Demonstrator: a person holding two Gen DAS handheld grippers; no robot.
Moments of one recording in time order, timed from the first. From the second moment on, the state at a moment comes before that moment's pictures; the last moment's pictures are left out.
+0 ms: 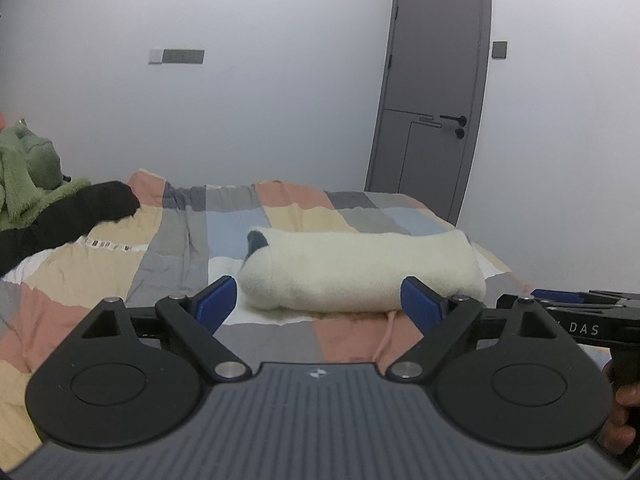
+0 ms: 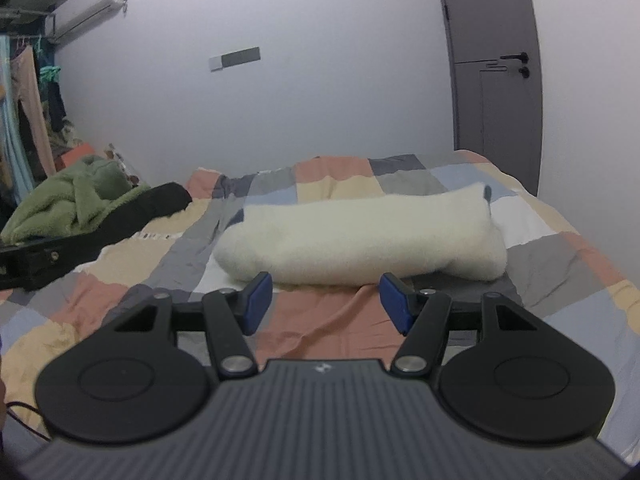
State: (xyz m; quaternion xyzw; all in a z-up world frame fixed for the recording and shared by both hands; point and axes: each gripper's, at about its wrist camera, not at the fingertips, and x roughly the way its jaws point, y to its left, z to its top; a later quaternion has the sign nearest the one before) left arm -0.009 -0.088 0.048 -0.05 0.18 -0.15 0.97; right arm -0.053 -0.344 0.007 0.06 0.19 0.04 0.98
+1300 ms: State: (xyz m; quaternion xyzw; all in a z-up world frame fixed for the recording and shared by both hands) left arm 0.002 -0.095 0.043 -0.04 0.21 -0.10 0.97; right arm -0.051 -0.348 0.004 0.06 0.22 0.02 0.97
